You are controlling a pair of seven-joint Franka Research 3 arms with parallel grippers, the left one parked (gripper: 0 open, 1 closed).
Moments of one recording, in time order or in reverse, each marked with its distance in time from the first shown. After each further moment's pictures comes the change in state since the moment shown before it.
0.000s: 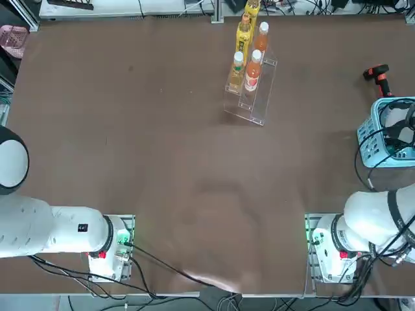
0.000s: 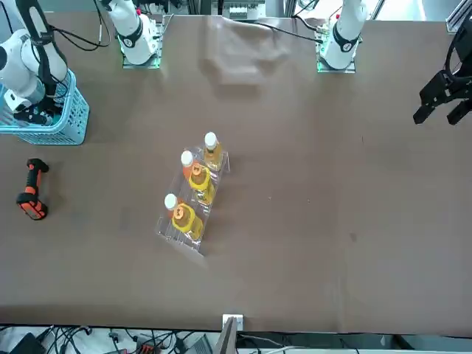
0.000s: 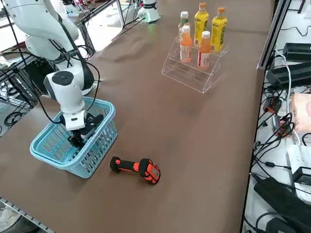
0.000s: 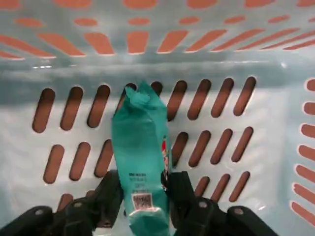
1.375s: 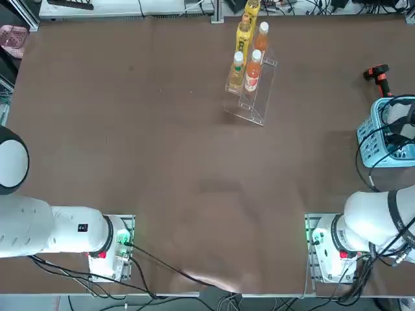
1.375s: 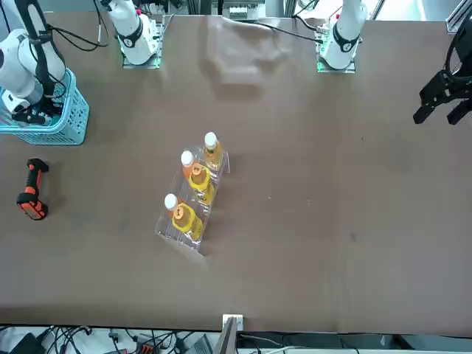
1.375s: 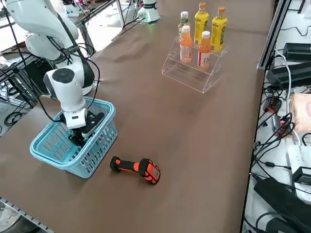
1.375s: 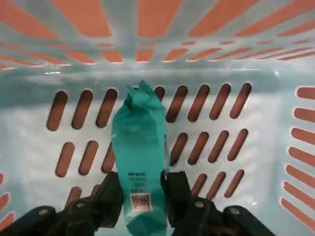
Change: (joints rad) arm 0.008 -0.050 0.013 0.020 0.000 -0.096 -0.009
